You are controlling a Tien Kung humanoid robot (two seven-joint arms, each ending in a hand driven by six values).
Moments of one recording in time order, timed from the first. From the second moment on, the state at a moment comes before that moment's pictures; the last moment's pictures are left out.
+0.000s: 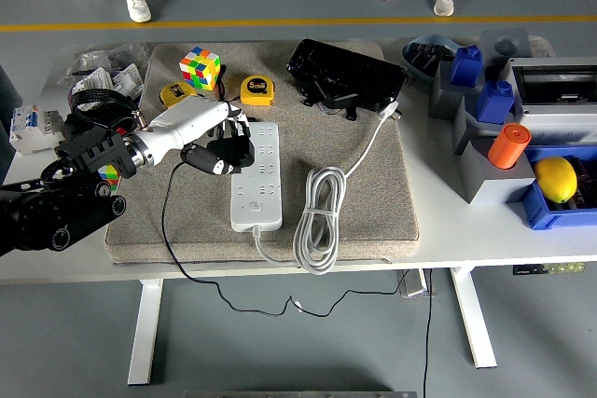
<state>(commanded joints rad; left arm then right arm) -0.91 0.37 -0.19 -0.80 1.44 0.35 -0.35 0.00 -0.37 0.84 0.38 -0.27 -0.07 0.16</state>
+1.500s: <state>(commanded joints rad) -0.95 0.34 -0.08 -0.71 1.44 0.35 -0.37 0.00 -0.37 0.86 0.39 -0.29 -0.07 0.16</state>
